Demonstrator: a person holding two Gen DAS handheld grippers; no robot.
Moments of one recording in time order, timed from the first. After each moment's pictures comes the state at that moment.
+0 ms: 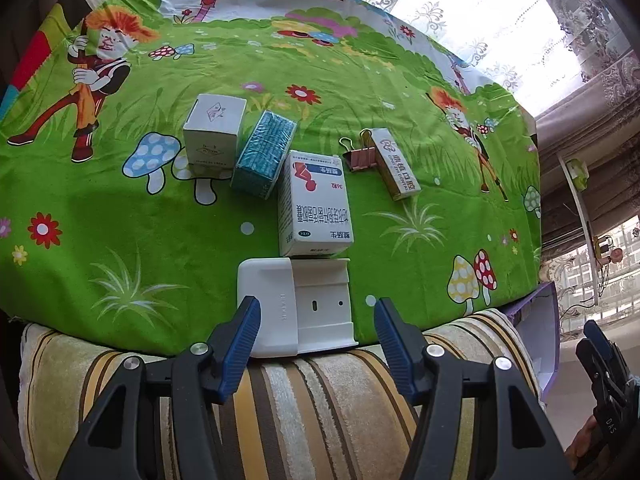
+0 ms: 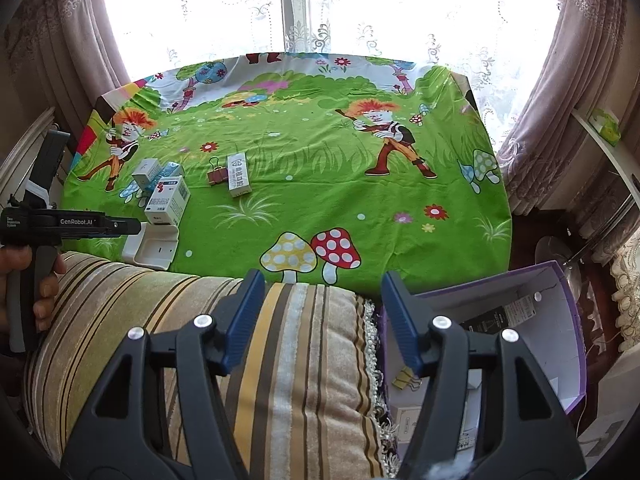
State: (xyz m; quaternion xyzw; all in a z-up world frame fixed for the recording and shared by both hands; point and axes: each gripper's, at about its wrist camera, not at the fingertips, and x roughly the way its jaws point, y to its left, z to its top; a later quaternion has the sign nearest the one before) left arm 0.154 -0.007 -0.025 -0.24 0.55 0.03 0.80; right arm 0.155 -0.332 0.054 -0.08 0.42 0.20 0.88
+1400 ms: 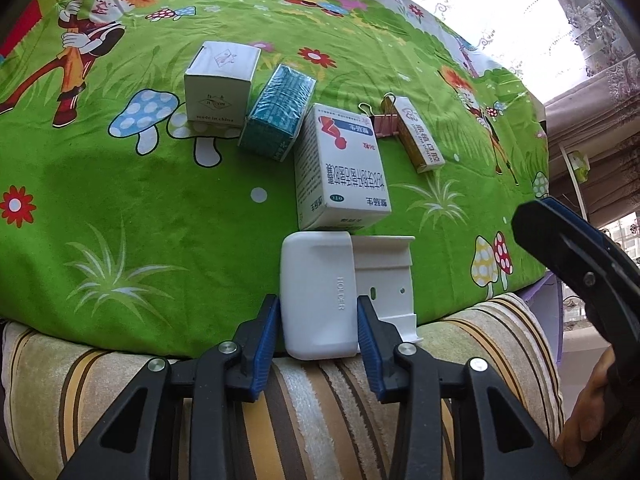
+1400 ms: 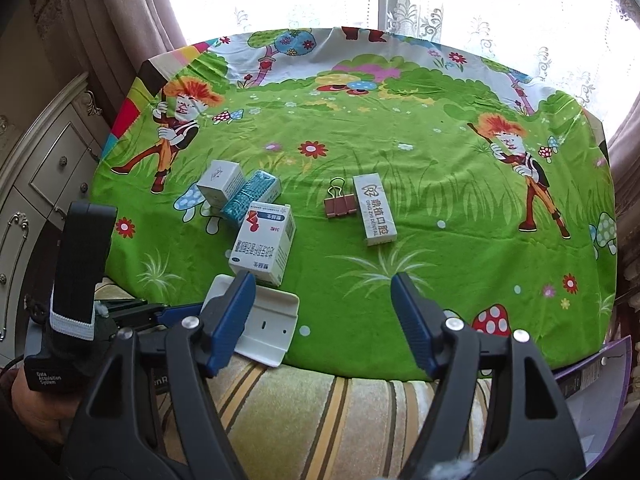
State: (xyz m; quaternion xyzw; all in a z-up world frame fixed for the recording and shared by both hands) left arm 0.149 0.002 -0.056 -0.25 0.57 0.01 0.79; right arm 0.203 -0.151 0.025 -0.11 0.46 0.29 0.83
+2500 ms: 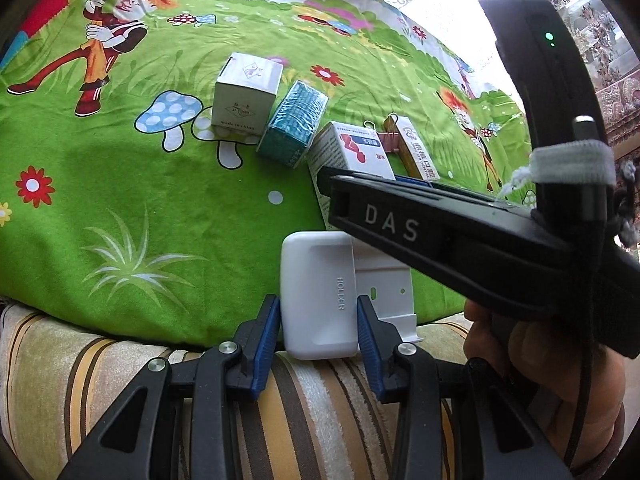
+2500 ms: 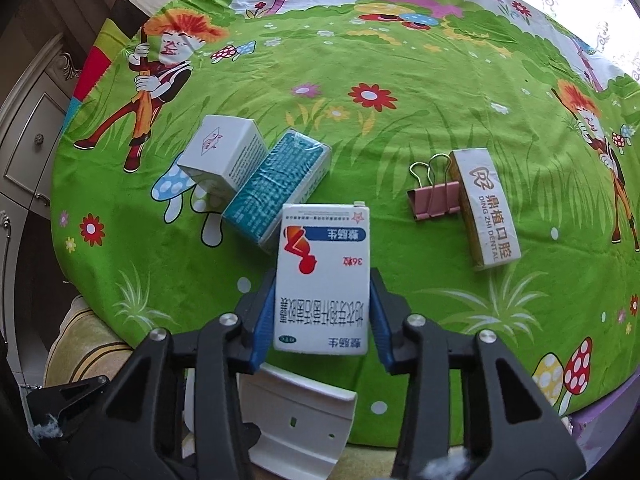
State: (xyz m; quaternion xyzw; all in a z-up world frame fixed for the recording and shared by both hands) left arm 0.133 0.013 -0.047 -0.27 0.54 0.02 0.80; right arm 0.239 -0.067 -0.045 -0.13 0.53 0.30 0.78
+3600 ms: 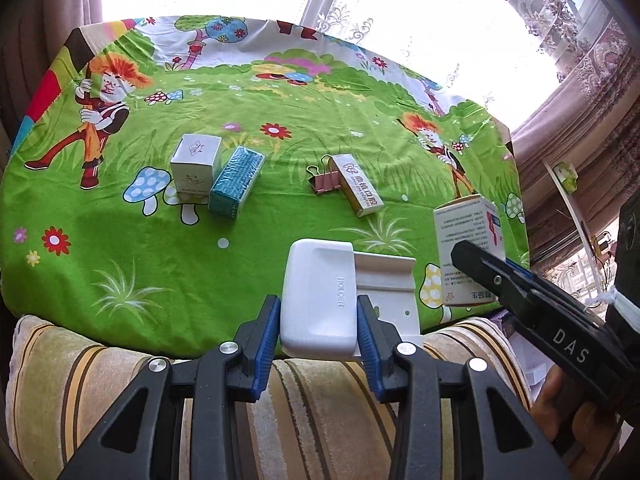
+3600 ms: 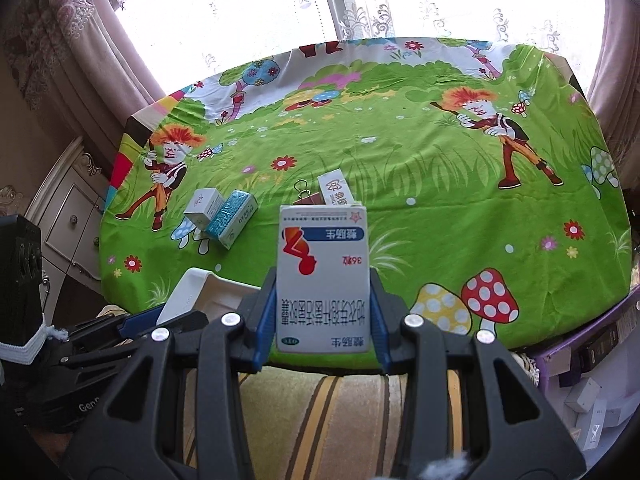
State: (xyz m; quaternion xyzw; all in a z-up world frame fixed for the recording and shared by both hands) left arm 0.131 -0.044 0.008 -0.20 0.48 0.04 0.85; right arm 0.197 -0.233 0.022 0.01 0.44 0.28 0.85
